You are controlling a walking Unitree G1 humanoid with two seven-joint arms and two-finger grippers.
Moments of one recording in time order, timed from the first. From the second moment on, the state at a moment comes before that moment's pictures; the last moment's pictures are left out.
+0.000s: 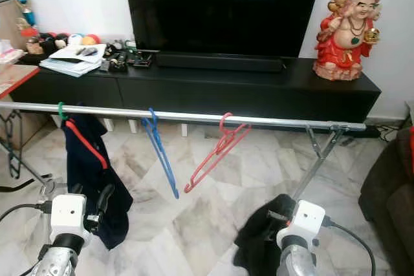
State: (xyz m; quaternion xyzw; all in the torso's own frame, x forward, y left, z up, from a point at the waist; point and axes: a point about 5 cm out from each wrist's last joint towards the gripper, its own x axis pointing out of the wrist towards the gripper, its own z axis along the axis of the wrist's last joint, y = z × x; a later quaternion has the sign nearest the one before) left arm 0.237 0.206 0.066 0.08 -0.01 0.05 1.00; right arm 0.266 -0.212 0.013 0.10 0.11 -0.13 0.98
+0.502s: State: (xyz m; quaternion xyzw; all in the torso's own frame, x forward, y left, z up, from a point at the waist) left arm 0.246 0.192 0.084 0.07 -0.04 0.03 1.00; right arm 0.265 -0.220 0.011 0.09 0.11 -0.15 0.98
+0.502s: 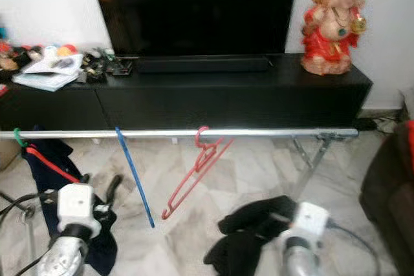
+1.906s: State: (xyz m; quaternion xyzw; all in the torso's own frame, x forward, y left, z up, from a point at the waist) left arm 0.248 0.187 0.093 0.09 0.01 -0.05 0.99; right arm 0.274 -0.193 0.004 0.09 0.14 -0.09 0.98
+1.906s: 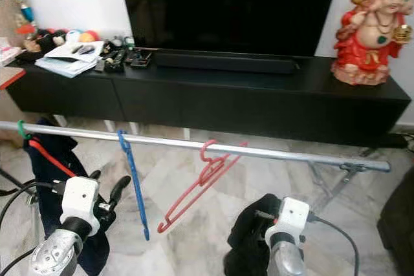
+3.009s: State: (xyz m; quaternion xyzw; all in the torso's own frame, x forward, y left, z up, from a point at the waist) left arm 0.318 0.171 0.080 0.12 0.16 0.00 0.98; right arm 0.278 -0.189 0.002 0.08 0.15 -0.07 0.98
